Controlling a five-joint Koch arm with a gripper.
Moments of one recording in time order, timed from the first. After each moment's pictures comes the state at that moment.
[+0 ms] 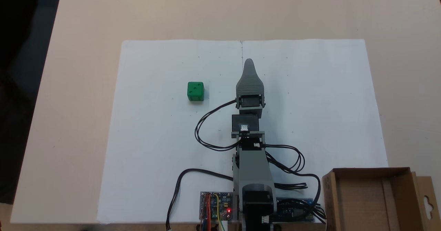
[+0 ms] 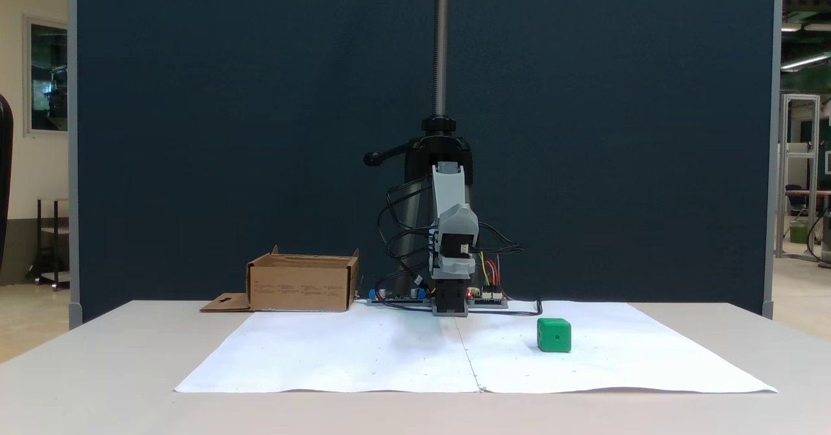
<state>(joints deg) -1.0 128.7 175.2 -73.6 -1.8</state>
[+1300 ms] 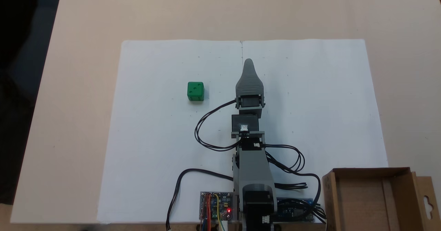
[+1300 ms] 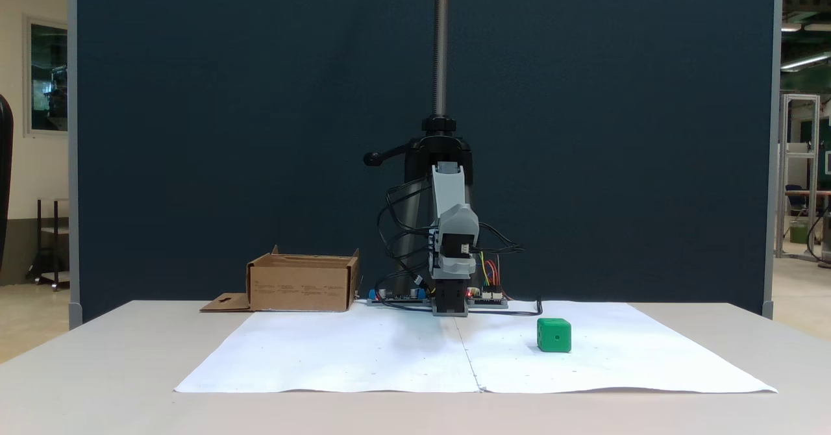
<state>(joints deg) -1.3 128.7 175.2 -73.6 -1.8</state>
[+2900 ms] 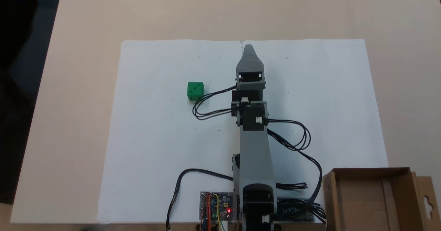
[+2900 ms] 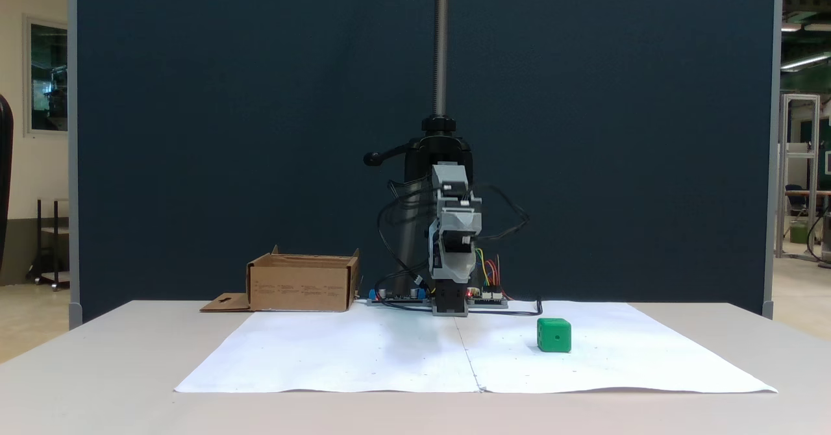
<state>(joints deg) -1.3 128.7 142.5 -12.0 -1.8</state>
